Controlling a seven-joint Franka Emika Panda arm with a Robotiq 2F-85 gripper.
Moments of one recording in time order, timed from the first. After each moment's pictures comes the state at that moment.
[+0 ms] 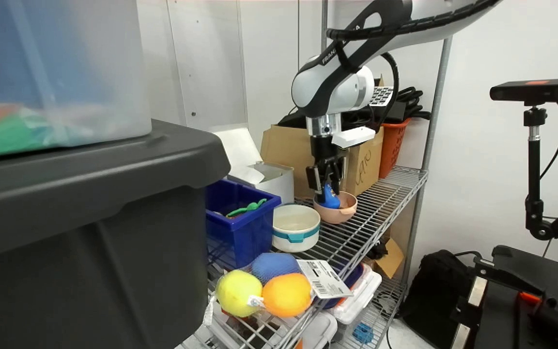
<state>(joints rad) -0.23 1.10 -0.04 -1.06 -0.01 2.04 -0.24</state>
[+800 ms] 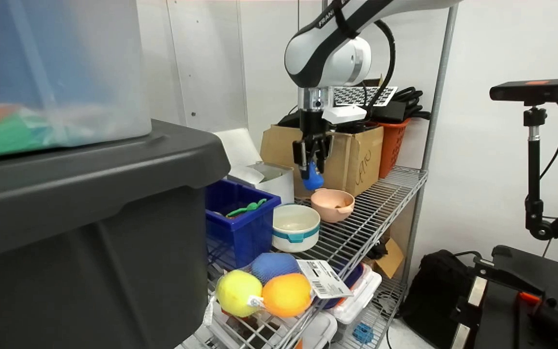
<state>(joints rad) -0.23 1.02 0.00 -1.08 0.01 2.09 -0.26</state>
